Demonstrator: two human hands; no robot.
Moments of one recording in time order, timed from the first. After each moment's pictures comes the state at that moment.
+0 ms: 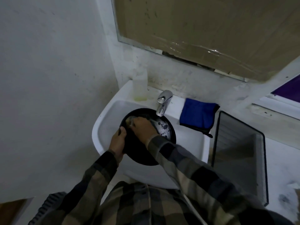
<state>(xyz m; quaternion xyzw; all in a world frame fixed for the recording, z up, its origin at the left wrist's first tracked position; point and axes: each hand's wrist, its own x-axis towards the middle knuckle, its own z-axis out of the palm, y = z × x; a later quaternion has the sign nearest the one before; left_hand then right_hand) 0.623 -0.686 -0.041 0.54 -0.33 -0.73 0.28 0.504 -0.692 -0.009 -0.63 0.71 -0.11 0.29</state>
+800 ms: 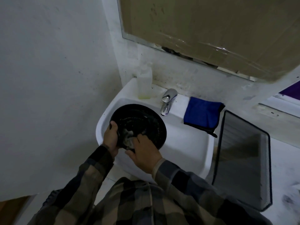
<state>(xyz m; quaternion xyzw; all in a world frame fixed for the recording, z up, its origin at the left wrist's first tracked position) 0.648 -0.713 -0.046 0.56 -0.27 -0.73 0.29 0.532 -0.618 -0.023 -0.70 0.66 -0.07 0.28</state>
